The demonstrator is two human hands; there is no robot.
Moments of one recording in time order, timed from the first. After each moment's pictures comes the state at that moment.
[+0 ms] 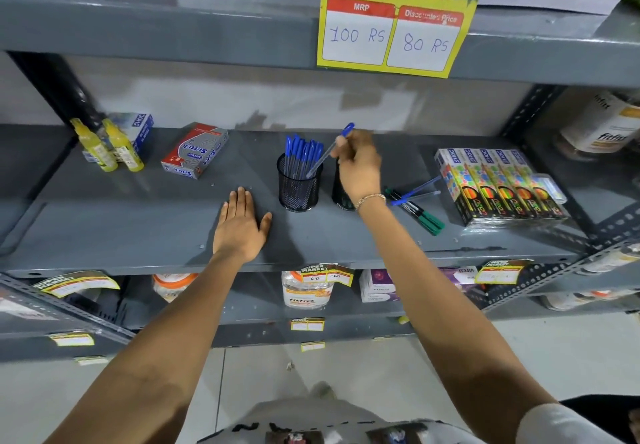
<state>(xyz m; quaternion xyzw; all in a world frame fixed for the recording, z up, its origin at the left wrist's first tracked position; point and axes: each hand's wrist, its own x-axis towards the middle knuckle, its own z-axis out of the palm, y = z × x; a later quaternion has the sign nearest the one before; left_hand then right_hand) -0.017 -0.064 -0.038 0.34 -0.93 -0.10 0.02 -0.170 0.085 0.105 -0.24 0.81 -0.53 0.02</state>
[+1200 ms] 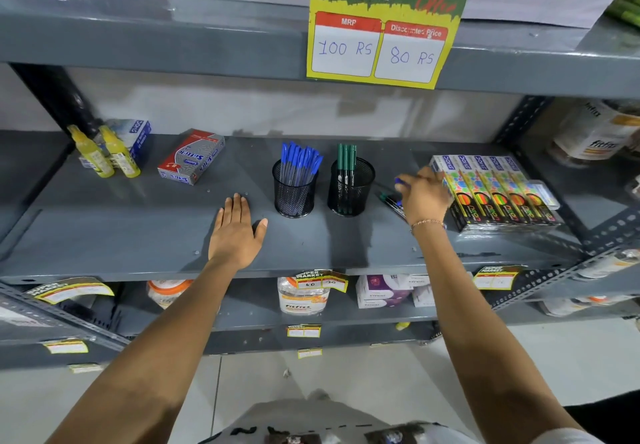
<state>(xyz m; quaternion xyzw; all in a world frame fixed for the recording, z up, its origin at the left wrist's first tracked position) -0.018 -0.062 -0.035 0.34 -0.93 -0.09 0.01 -0.250 0.182 0.061 -0.24 0.95 -0.17 -0.11</state>
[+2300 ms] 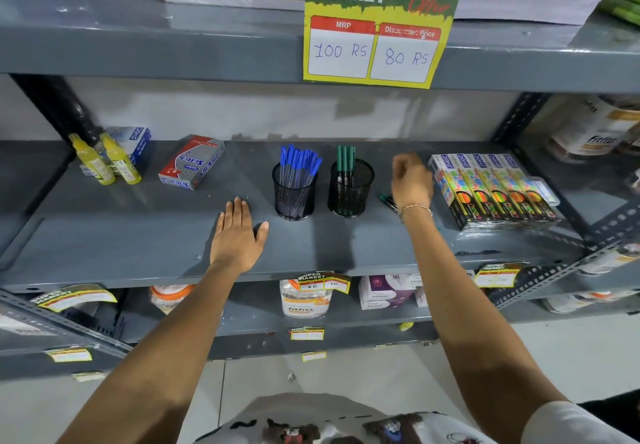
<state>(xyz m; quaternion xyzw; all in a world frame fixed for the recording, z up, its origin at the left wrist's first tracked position) -0.019 -0.067 -0.043 0.34 -0.94 -0.08 0.01 -0.258 0.150 0.066 -0.16 0.92 -0.36 -0.06</state>
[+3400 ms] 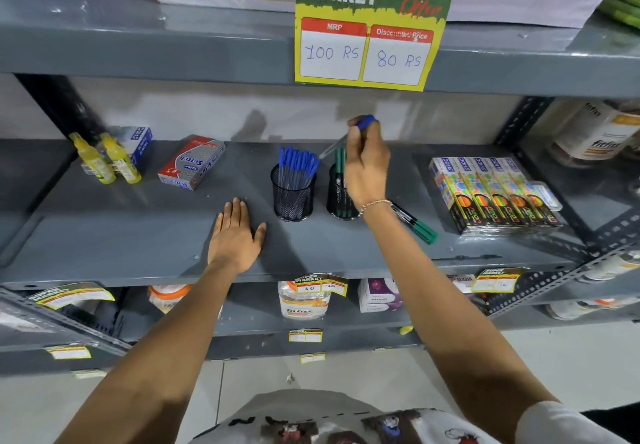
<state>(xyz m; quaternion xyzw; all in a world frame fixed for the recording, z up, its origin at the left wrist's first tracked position) -0.020 -0.065 -0.041 0.35 -0.93 -0.09 0.03 -0.184 0.094 0.119 -0.31 0.72 -0.60 -0.12</state>
